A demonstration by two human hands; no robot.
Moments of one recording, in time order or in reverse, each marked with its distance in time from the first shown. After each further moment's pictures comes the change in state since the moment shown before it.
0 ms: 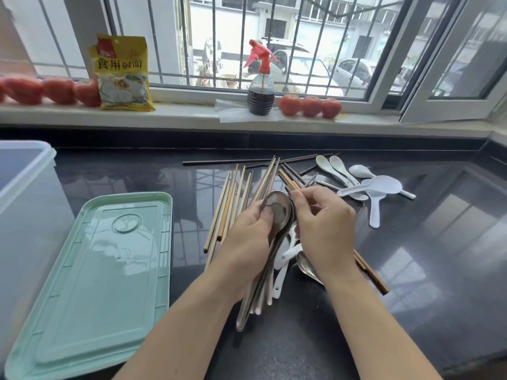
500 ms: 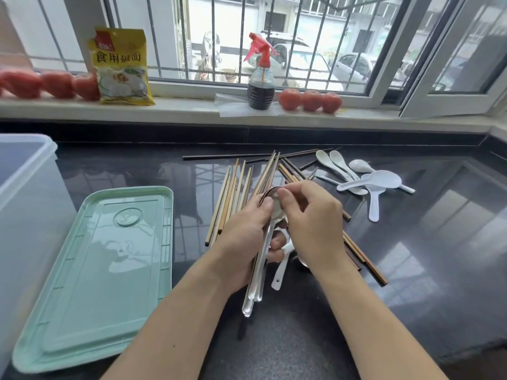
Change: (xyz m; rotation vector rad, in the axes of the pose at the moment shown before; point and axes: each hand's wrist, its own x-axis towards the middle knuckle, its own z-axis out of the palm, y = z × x) left_hand 0.004 -0.002 -0.009 -0.315 -0.170 -0.157; right_hand -0.006 -0.008 0.007 -0.038 -0.073 -0.145
